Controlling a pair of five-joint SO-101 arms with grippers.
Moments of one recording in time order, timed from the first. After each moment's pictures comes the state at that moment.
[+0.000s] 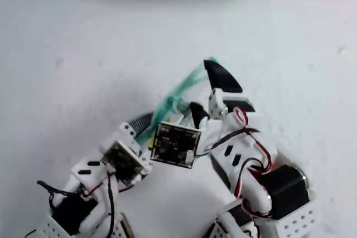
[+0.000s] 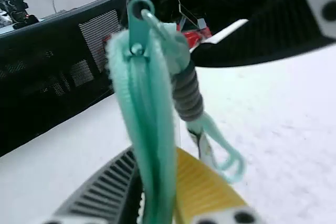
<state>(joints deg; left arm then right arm) 33.1 -104.0 79.7 43.6 -10.4 -30.9 -60.0 23.5 75.3 62.5</state>
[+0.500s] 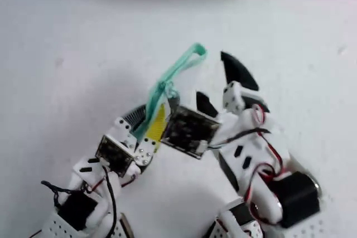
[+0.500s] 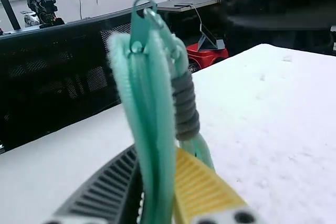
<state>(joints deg) 29.1 -105.0 86.3 35.1 -5.1 -28.1 -60.2 17.1 75.0 48.8</state>
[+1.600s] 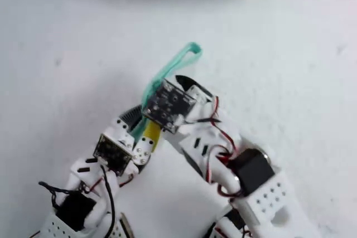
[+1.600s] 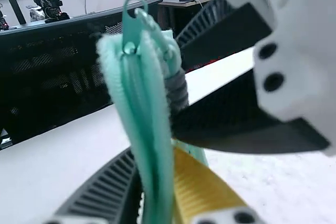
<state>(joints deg) 28.8 -105.1 85.6 37.3 -5.1 -40.8 -53.1 33.3 60.4 29.1</state>
